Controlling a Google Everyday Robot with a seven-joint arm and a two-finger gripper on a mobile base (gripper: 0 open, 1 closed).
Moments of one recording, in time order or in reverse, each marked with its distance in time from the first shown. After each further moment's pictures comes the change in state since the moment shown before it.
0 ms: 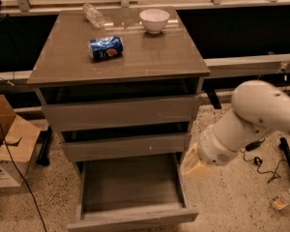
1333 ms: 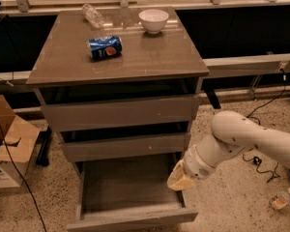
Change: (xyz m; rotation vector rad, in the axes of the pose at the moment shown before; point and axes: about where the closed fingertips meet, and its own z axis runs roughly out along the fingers) arm 0.025 -0.026 0.110 -0.096 -0.088 0.033
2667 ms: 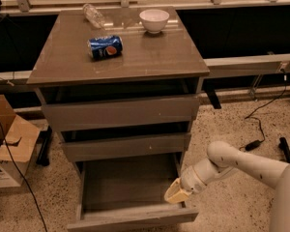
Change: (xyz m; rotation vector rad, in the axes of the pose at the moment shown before) arm 0.092 -0.056 0.128 -0.158 -0.206 0.097
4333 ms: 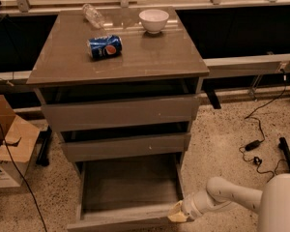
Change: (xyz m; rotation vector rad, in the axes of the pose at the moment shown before) arm 0.136 -0.061 0.095 0.213 -0.011 0.186
